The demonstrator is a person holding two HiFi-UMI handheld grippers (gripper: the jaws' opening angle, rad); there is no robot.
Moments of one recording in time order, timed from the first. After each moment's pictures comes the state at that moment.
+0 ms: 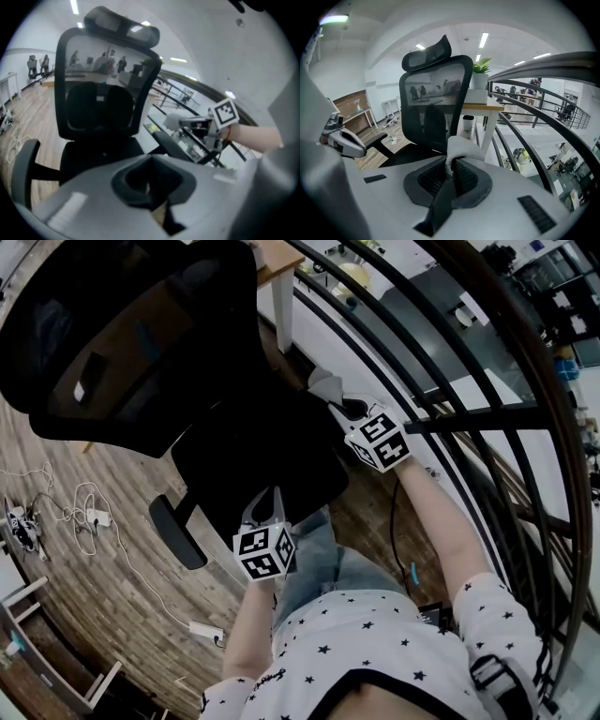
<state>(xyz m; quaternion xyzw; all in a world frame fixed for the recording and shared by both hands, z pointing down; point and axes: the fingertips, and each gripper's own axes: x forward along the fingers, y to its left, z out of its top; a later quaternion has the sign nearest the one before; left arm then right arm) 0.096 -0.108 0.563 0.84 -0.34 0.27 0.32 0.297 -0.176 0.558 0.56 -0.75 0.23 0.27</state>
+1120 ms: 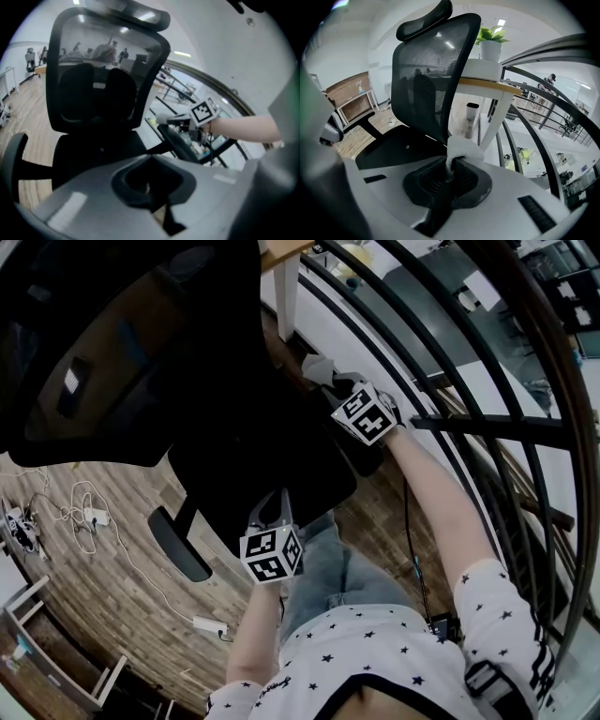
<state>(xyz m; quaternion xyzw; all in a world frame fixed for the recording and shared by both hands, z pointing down) 0.108 -0.127 0.611 0.82 -0.33 0.30 0.35 0.313 -0.245 0.658 0.51 -0.75 0.23 0.36</state>
